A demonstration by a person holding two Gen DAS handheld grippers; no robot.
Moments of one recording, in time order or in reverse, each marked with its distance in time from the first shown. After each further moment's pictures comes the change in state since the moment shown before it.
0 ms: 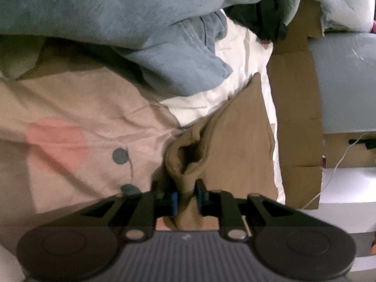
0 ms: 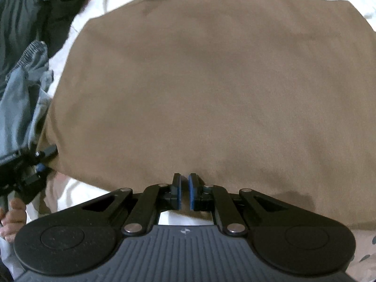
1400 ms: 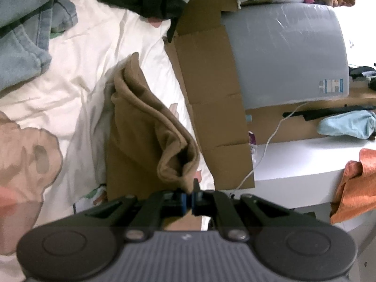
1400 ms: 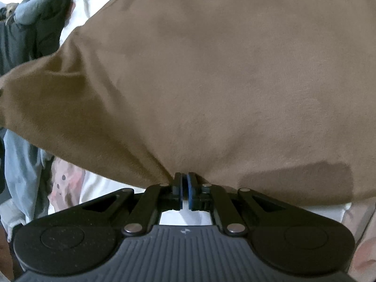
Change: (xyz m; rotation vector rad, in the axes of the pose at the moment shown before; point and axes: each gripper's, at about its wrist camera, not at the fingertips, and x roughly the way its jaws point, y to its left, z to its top) left arm 0.001 -0.137 -0.020 0.136 0.056 -0.297; right arm 0.019 -0.007 -0.010 0.180 0.052 0.105
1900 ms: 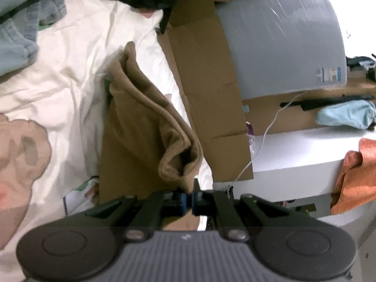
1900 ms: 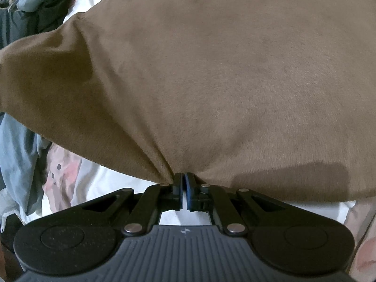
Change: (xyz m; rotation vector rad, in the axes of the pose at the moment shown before) left arm 0.014 -0.009 -0.010 0.032 0.033 -0.009; right arm 0.010 0.000 -0.001 -0.037 0.019 -0.006
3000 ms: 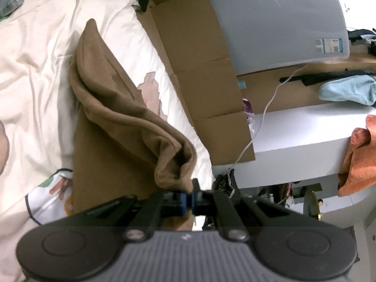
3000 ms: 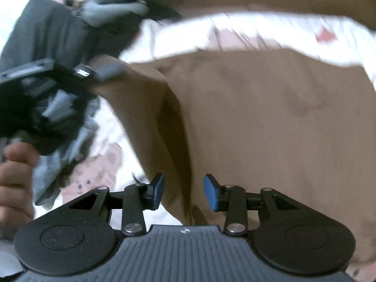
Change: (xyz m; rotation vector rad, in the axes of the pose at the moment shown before) left arm 0.043 -0.033 -0.009 0.056 0.085 0.026; right arm -0.084 0.049 0.021 -0.332 -0.286 0.039
